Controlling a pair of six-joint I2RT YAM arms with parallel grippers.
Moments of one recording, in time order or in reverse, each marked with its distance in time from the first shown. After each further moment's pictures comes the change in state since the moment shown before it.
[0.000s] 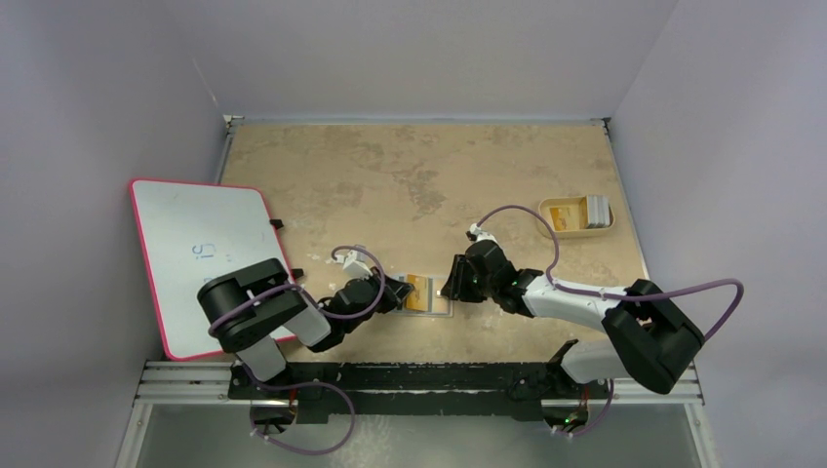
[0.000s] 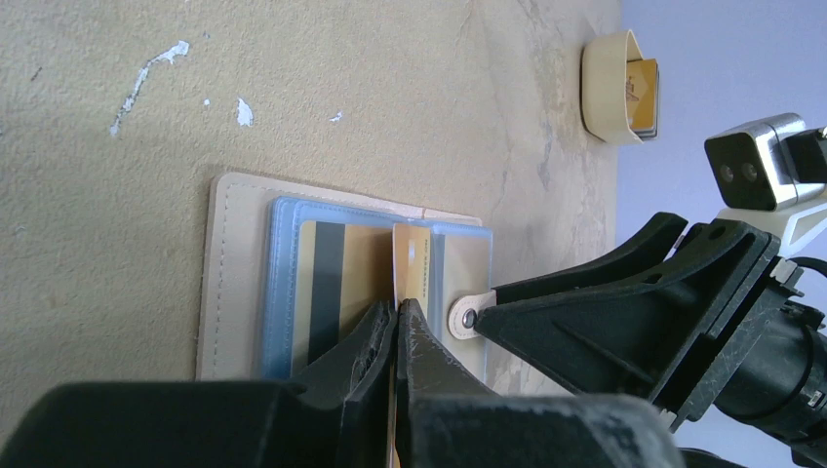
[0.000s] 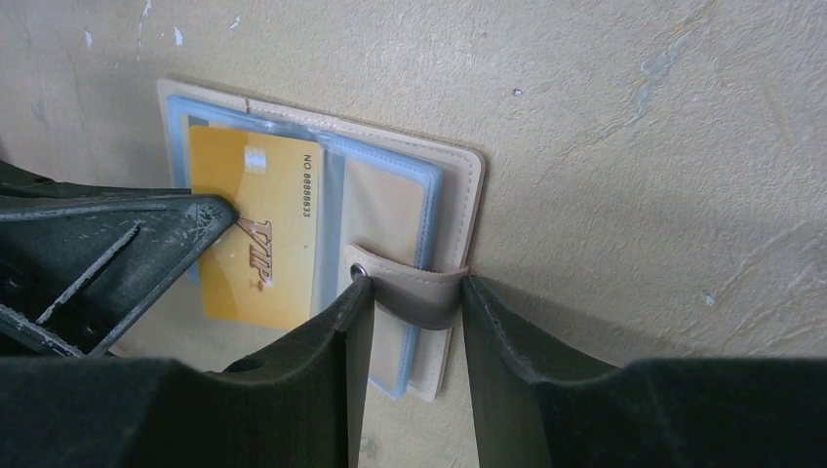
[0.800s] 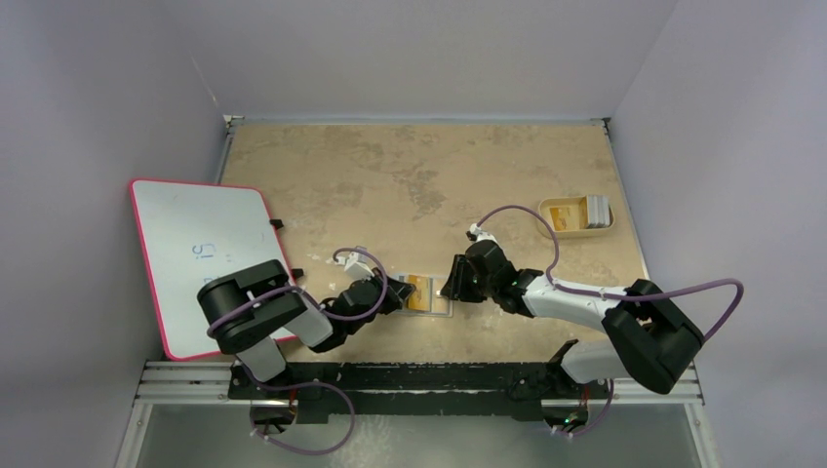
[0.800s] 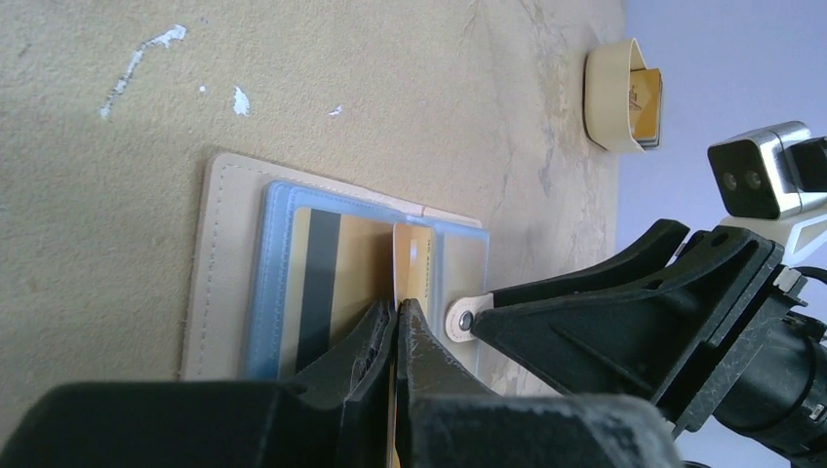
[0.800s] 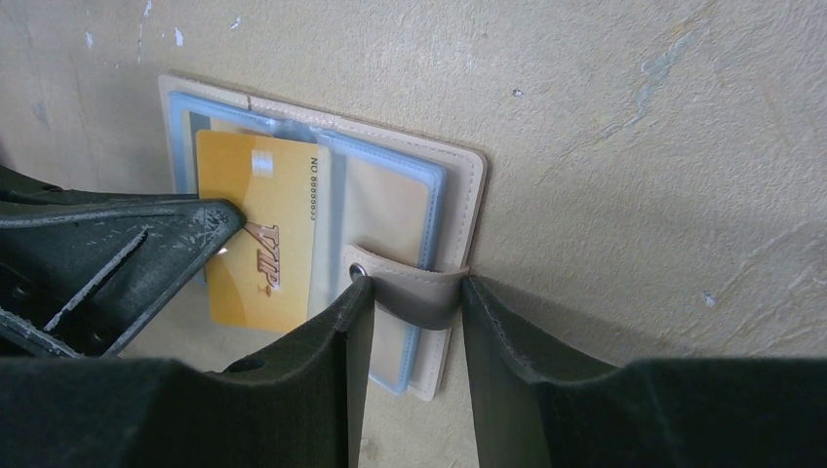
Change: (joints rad) left arm -0.029 0.006 0.012 -0.021 -0.043 -0.037; right arm 0.000 0.000 -0.001 0.002 0.001 0.000
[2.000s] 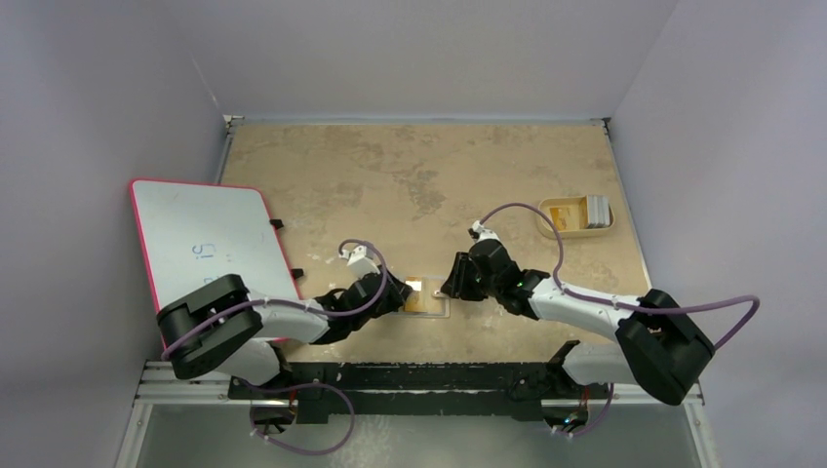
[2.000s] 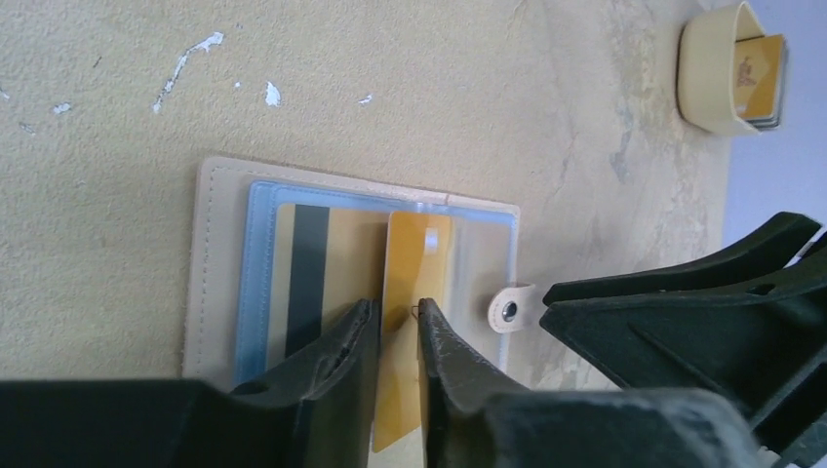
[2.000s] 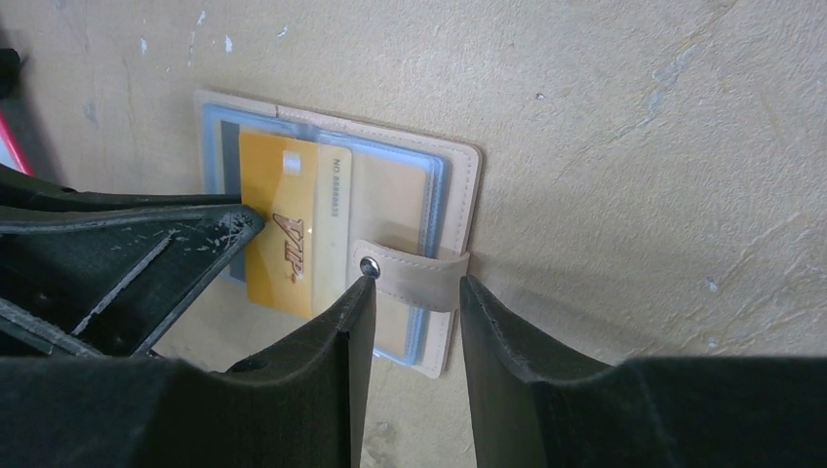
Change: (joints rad) left arm -0.040 -0.234 0.129 -0.546 -0.096 0.059; right arm 0.001 -0.074 0.001 -0.030 0.002 0.000
